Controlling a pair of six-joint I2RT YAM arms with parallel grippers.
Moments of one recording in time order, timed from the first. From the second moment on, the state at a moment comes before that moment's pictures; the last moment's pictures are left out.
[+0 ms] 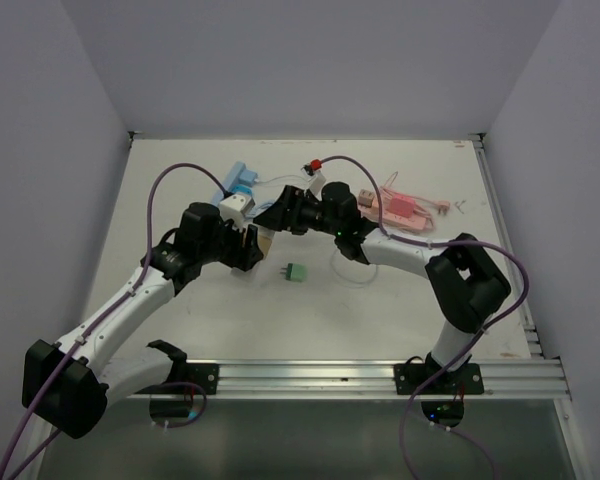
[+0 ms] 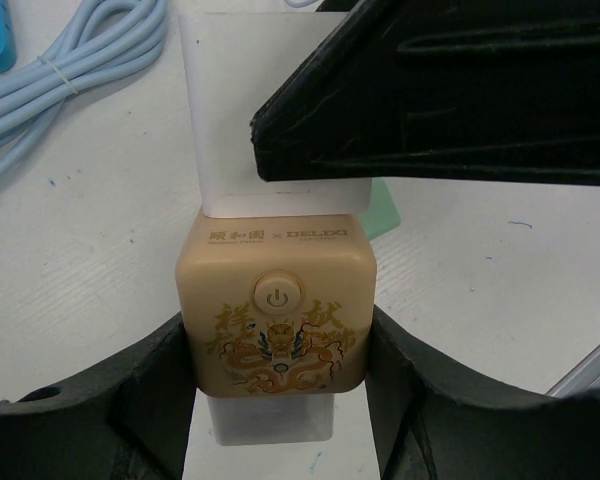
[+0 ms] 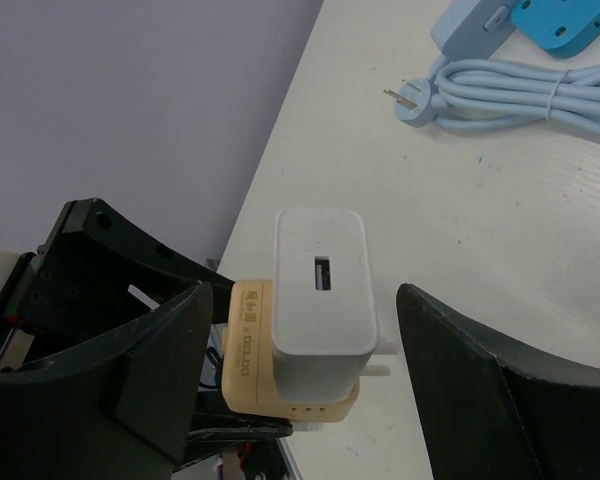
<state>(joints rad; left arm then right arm) -0.45 1.07 0.79 -0.38 0.21 -0.12 0.70 1.75 1.05 0.48 -0.38 0.90</state>
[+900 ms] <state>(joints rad) -0.50 1.17 0.79 -0.35 0.17 -0.14 0.70 1.77 1.08 0.36 -0.32 0.87</state>
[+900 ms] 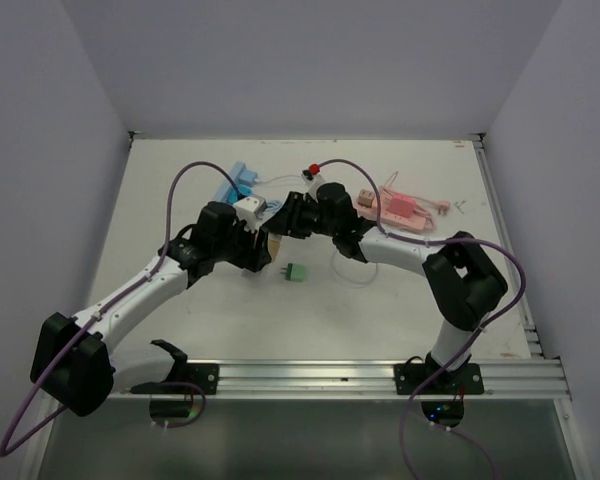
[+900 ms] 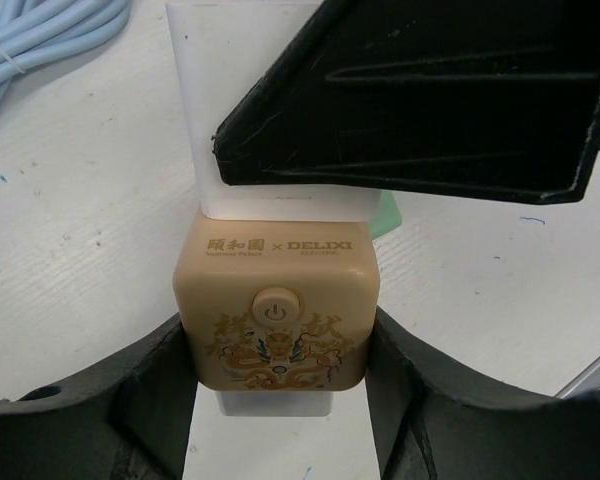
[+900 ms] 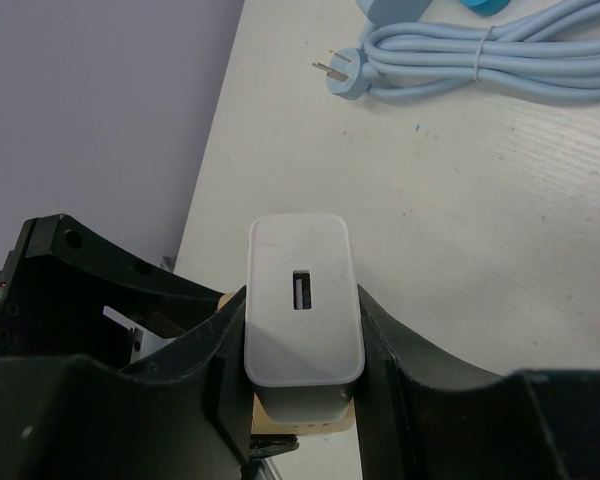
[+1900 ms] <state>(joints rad) -0.53 1.30 0.89 -0.23 0.26 -0.13 0.64 1.58 1.04 0.23 -0.16 0.71</state>
